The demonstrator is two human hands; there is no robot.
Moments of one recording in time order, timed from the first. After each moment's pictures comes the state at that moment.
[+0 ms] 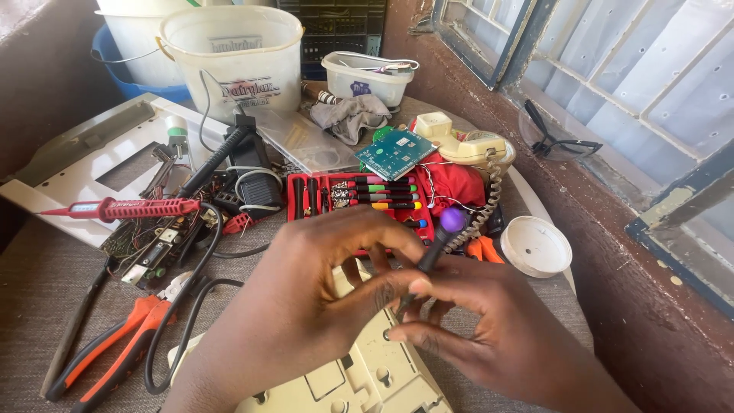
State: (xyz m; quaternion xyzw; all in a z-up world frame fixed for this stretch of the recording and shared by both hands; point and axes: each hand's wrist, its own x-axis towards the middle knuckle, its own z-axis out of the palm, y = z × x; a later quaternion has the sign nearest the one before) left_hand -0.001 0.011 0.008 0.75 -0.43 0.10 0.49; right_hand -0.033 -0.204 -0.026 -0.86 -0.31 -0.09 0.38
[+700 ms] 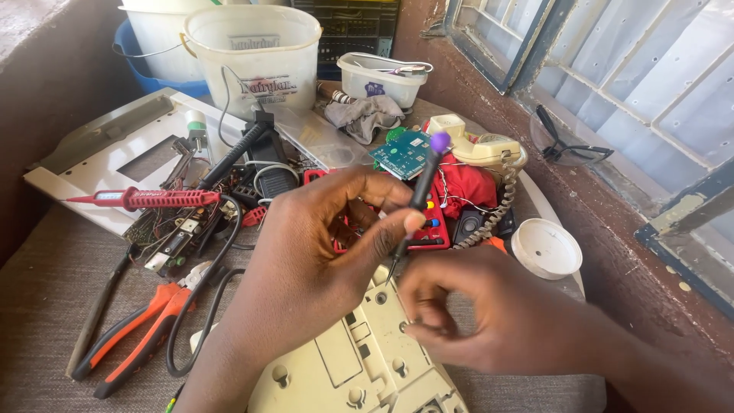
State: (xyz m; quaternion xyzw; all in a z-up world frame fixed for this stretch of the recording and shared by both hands) left_hand 0.003 0.014 0.007 0.76 -0.29 0.16 0.56; right_hand -0.022 -0.190 0.007 -0.85 -0.37 0.04 0.37
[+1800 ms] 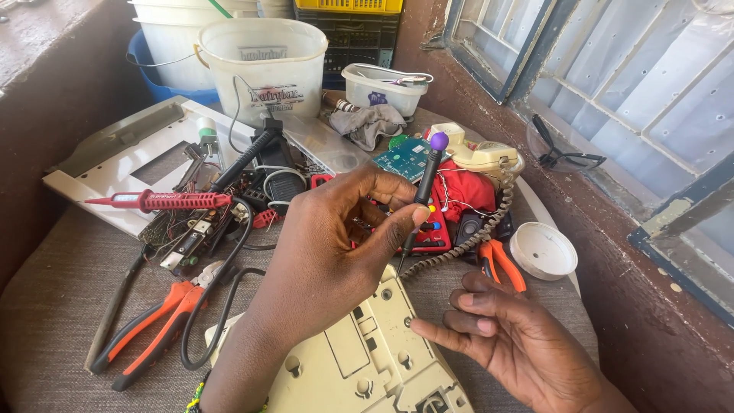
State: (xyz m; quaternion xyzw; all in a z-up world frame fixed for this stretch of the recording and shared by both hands) left_hand 0.004 0.012 0.003 0.74 -0.29 0.16 0.58; right_hand -0.044 -0.214 -0.079 -0.37 0.07 0.12 0.92
